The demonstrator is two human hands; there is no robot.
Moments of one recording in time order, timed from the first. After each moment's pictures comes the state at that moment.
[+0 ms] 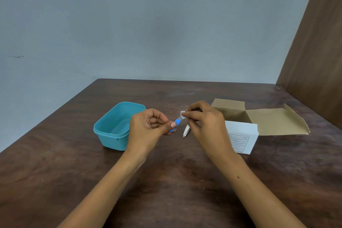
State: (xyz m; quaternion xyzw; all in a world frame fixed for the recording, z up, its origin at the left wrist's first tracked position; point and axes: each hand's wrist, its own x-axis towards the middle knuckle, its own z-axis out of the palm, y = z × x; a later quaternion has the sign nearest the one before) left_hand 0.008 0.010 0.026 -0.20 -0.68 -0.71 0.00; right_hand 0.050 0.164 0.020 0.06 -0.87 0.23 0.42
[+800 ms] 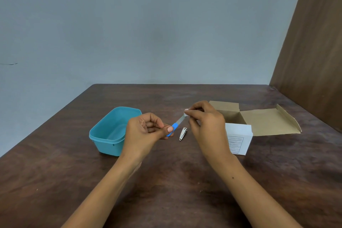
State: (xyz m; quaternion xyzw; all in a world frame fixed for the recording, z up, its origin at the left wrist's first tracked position) left_hand 0.010 0.009 0.030 -0.22 -0.68 -0.70 -0.01; right_hand 0.050 0.166 0.019 -0.02 -0.85 0.21 0.48
